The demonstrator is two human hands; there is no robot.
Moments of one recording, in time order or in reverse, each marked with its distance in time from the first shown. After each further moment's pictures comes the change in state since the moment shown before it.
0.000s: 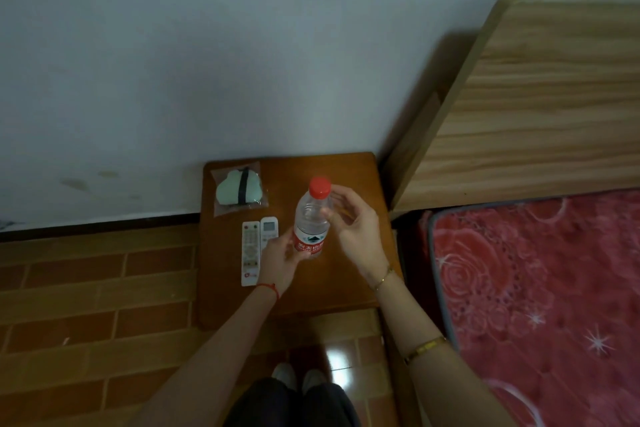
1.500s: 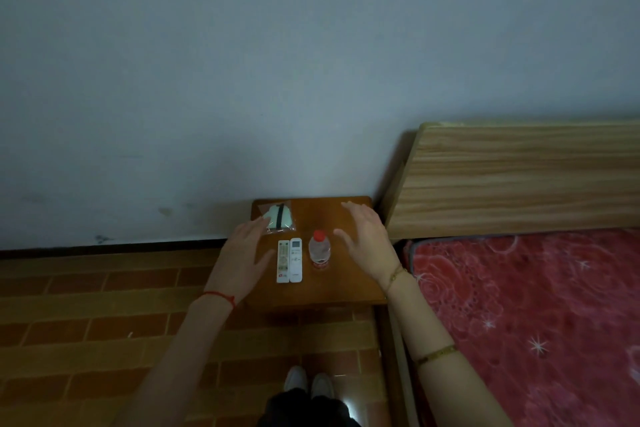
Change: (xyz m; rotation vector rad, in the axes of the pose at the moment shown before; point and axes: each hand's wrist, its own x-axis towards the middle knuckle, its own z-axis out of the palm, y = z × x) left_hand -0.220 0.179 -0.182 0.533 0.205 0.128; right_hand -0.103 -0.231 -0.053 -0.706 -0.151 -0.050
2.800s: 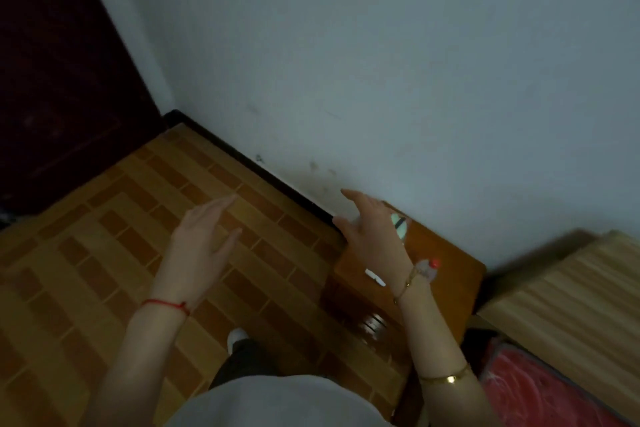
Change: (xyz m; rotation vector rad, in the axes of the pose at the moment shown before) left_hand -0.303 -0.097 -0.092 -0.068 0.610 -0.481; right_hand -0.107 -0.210 0.059 -0.009 -0.358 -0.628
